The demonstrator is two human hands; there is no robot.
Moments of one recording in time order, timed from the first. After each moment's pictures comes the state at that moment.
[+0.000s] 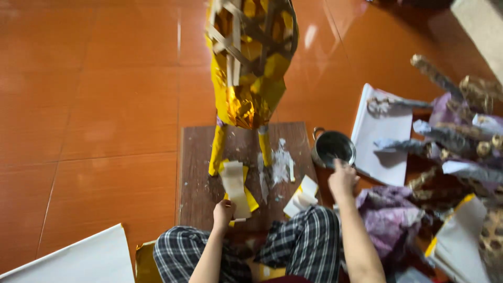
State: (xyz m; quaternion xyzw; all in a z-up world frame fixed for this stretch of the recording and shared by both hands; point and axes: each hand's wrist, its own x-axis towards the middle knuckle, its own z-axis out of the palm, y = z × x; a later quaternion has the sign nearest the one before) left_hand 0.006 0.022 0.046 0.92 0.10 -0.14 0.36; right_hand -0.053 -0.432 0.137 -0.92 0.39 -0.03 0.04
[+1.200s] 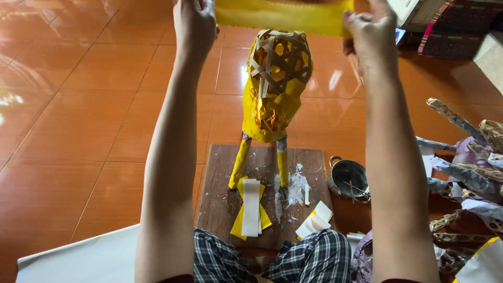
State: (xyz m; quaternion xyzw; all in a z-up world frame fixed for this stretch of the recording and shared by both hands) left_hand 0.250 0.030 0.678 0.70 -0.24 0.32 0.59; right_hand 0.114 -0.284 0.698 -0.76 -0.02 -0.36 0.53
